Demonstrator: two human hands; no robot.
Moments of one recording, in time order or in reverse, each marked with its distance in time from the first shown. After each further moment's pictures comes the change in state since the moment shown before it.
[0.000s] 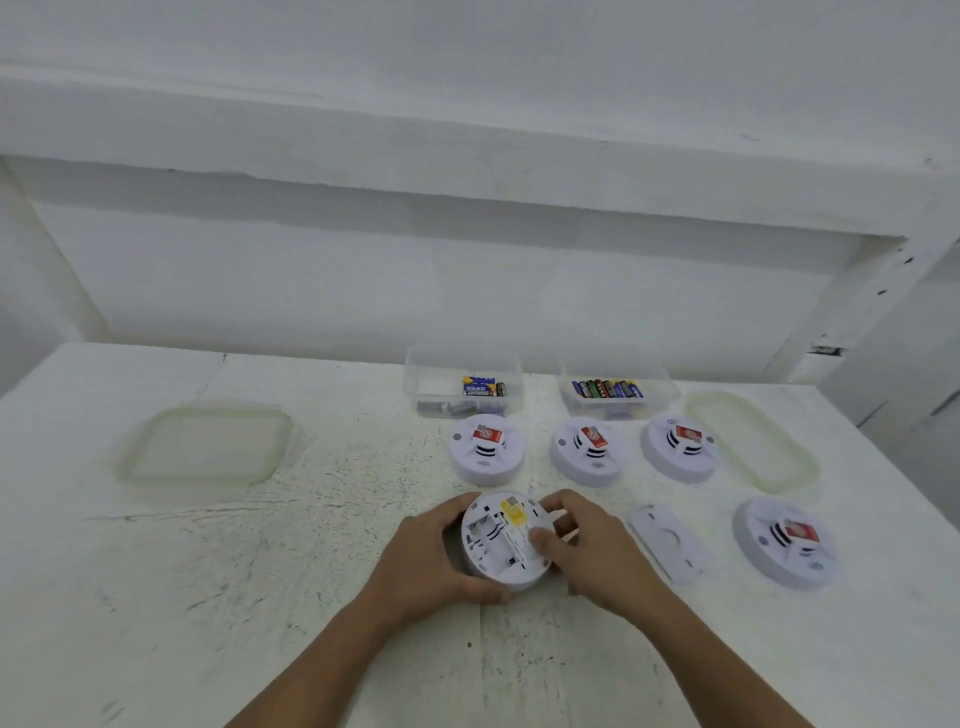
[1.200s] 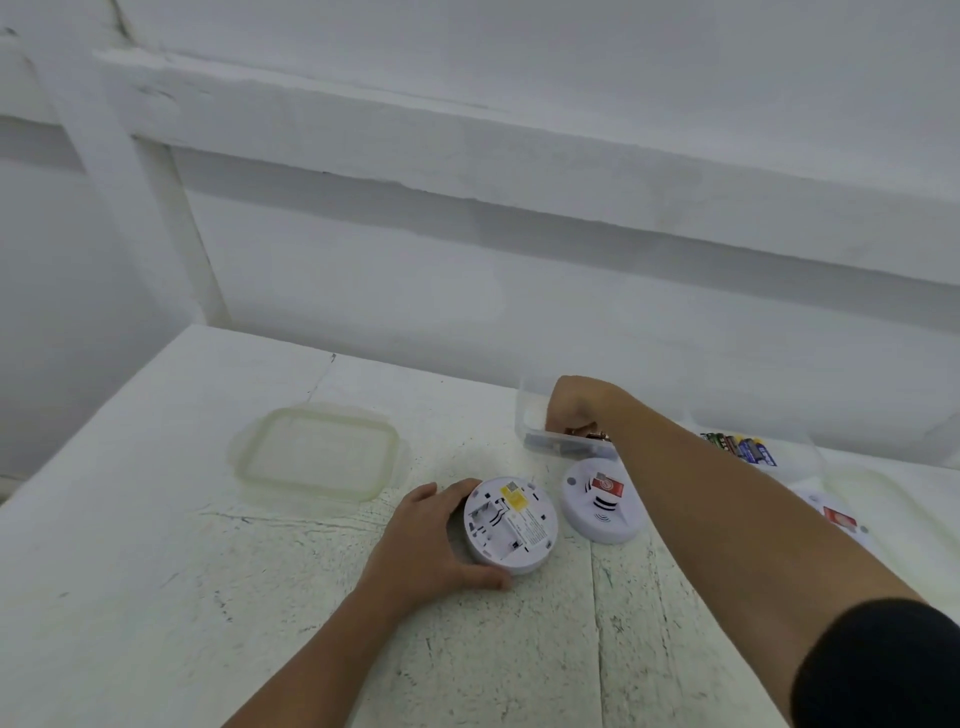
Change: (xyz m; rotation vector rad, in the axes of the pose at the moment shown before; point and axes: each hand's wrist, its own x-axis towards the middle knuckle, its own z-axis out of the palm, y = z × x) left_hand 0.013 -0.077 -0.098 0.181 0.163 -0.109; right_hand 0.213 -0.166 0.035 -0.775 -0.304 0.093
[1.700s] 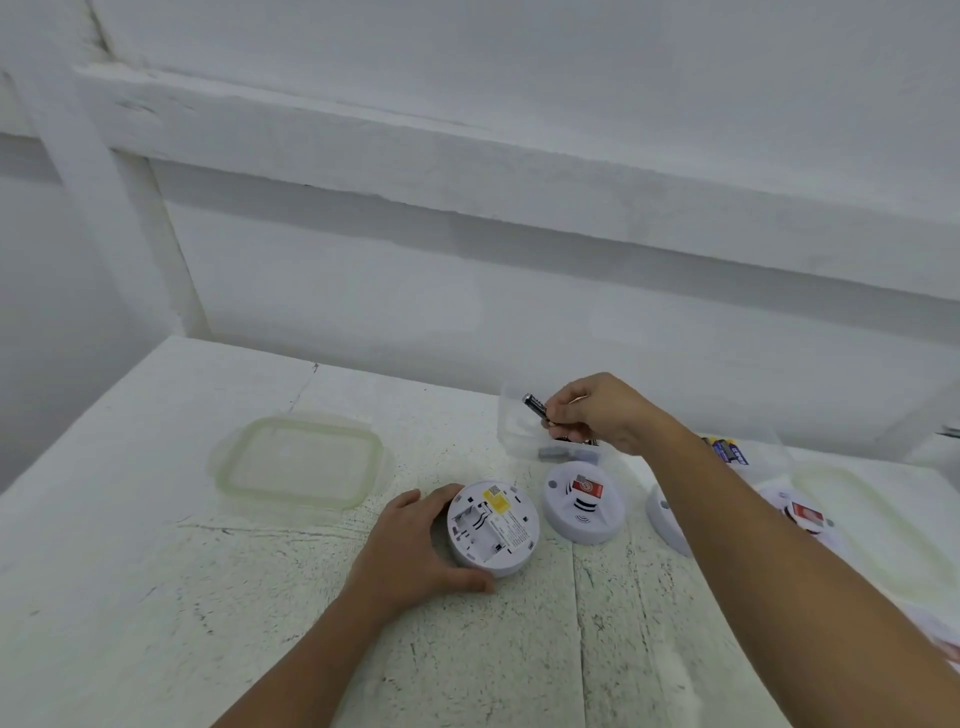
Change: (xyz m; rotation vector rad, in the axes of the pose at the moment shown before) left_hand 0.004 -0.008 0.004 0.049 -0.008 -0.013; right_hand -0.050 0.043 -0.002 0.985 0.090 -0.168
